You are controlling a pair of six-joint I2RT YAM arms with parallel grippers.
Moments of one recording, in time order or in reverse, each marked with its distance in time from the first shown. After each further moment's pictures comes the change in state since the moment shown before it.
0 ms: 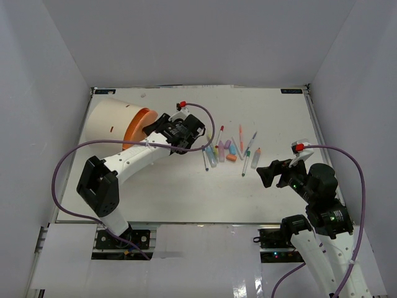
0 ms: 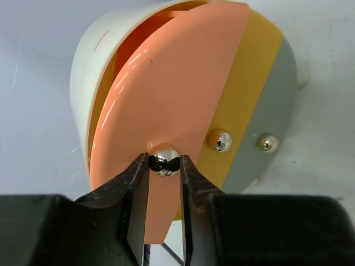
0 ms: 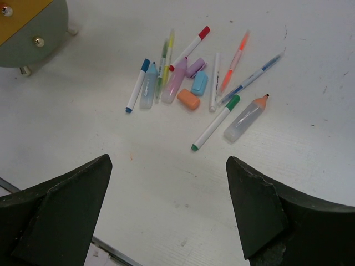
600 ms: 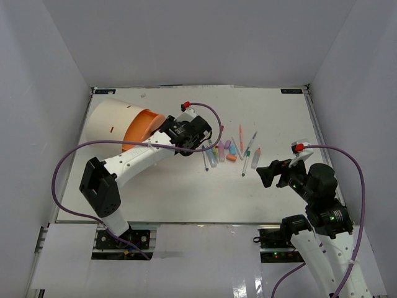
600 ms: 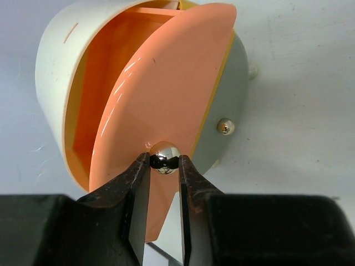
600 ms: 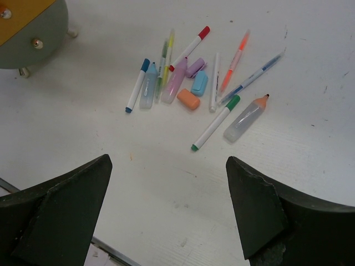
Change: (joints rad) left arm -0.082 0.015 0.126 -0.229 0.129 -0.232; right arm 0.000 0.000 -0.004 0.004 0.000 0.000
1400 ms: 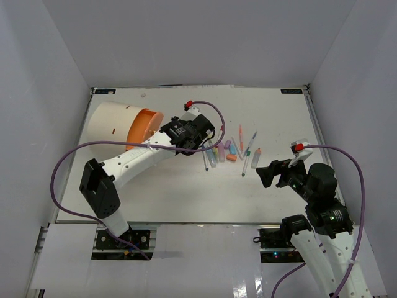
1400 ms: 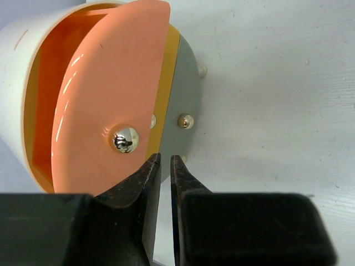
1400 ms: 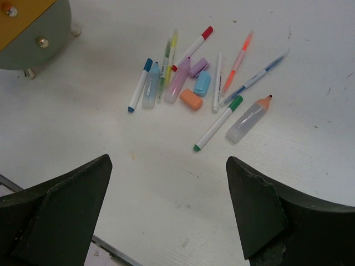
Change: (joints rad) left arm -0.032 -0.005 0.047 0.005 0.142 -0.049; right arm 0.000 0.002 0.000 0.003 -0.011 -0.001
